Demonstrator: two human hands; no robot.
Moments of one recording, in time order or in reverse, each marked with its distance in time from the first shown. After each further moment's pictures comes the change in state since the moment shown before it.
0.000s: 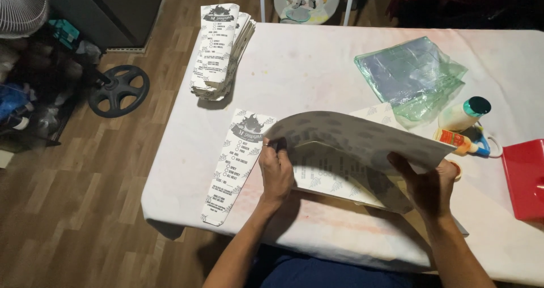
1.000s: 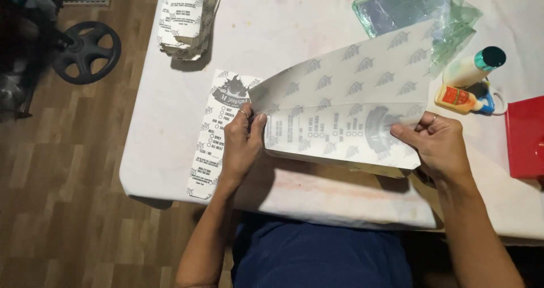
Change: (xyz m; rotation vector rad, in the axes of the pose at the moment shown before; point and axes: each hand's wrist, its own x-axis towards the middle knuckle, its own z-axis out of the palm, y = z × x) left_hand 0.018 0.028 -0.065 0.080 -0.305 -0.083; right_hand 0.011 0.001 -0.016 0.238 -0.255 0.422
